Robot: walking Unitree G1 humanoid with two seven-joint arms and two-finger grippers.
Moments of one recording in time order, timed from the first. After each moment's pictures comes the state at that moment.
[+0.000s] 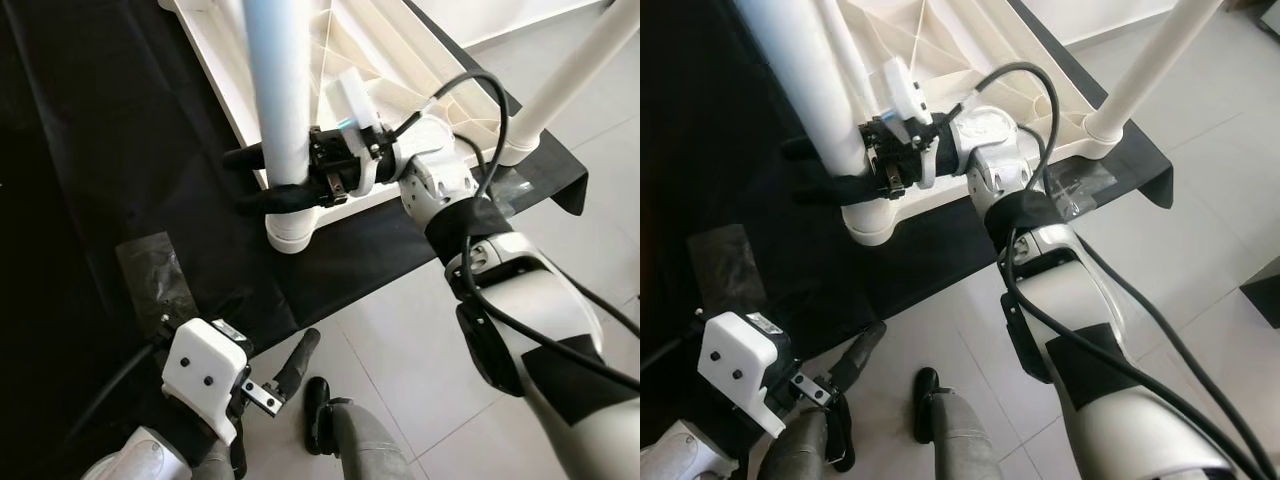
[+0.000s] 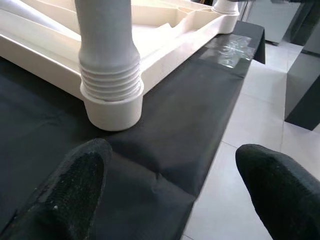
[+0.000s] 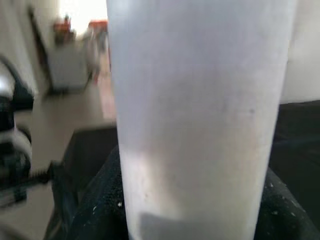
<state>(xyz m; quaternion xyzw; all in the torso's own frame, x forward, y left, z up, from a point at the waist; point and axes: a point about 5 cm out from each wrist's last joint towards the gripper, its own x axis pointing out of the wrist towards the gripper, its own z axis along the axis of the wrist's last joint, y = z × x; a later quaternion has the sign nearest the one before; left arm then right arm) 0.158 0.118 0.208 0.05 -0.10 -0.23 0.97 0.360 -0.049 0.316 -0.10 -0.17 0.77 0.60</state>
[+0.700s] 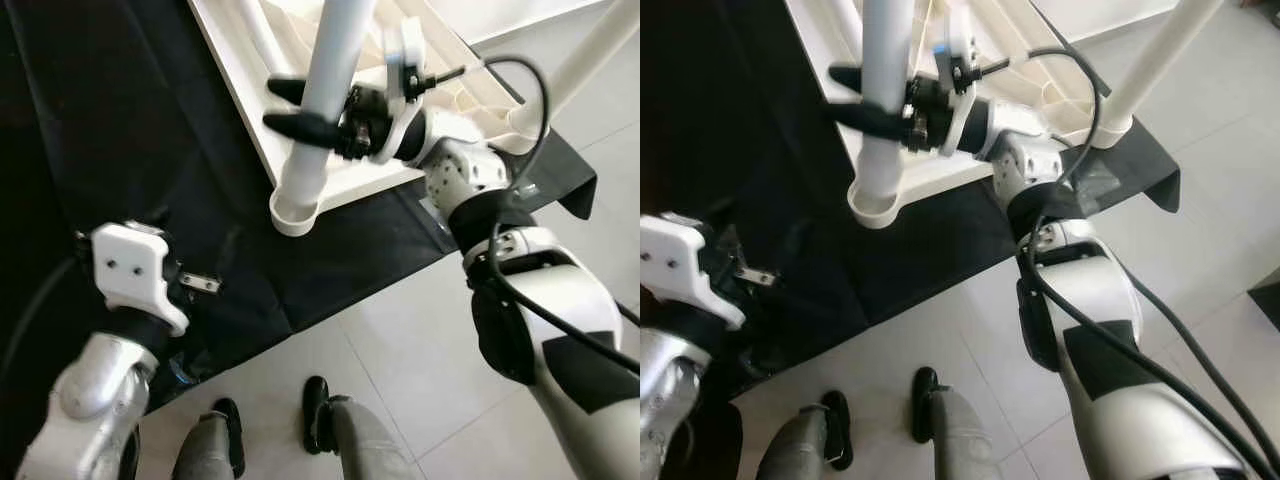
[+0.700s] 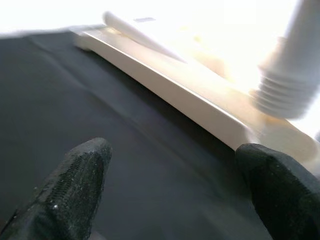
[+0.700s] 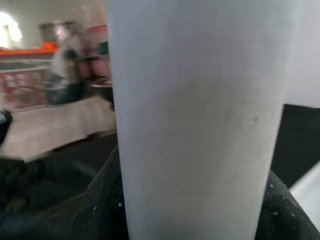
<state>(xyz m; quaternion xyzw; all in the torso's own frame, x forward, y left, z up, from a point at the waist) 0.223 0.179 0.252 0.03 -0.20 -0.04 0.98 0.377 -0.076 0.351 -0.05 -0.24 0.62 0.75</state>
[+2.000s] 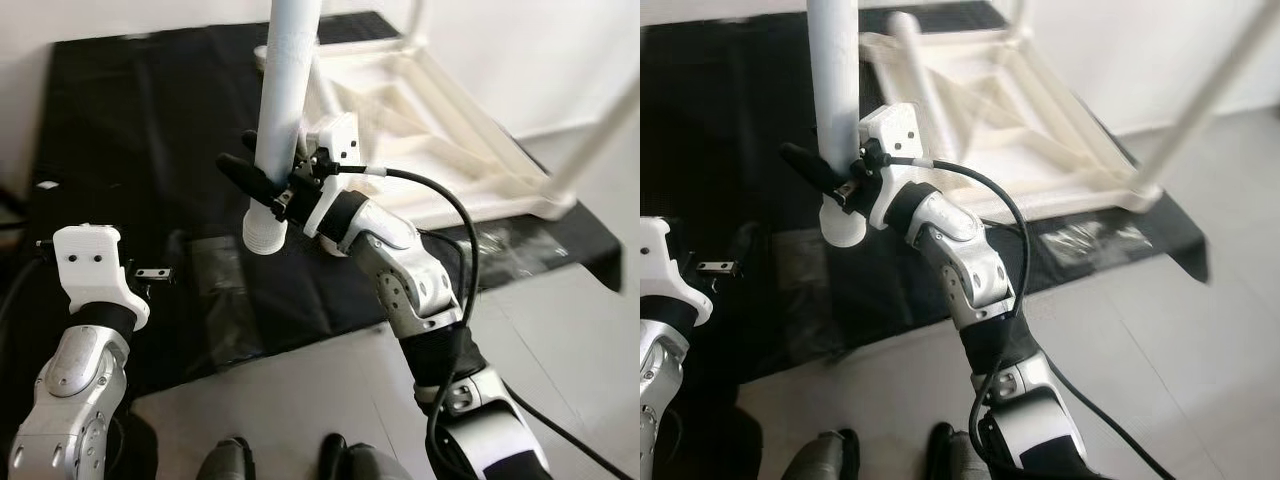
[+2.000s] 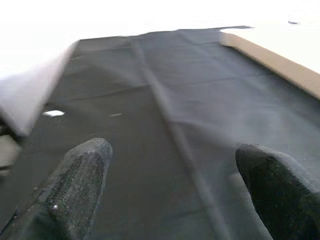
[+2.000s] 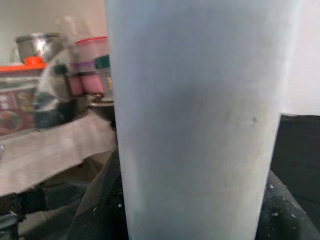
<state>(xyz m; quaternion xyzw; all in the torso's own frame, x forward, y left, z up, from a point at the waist) 0.239 0.217 0.214 0.01 -0.11 0.08 0.99 0.325 -0.014 0.276 0.05 -0.18 0.49 0.85</state>
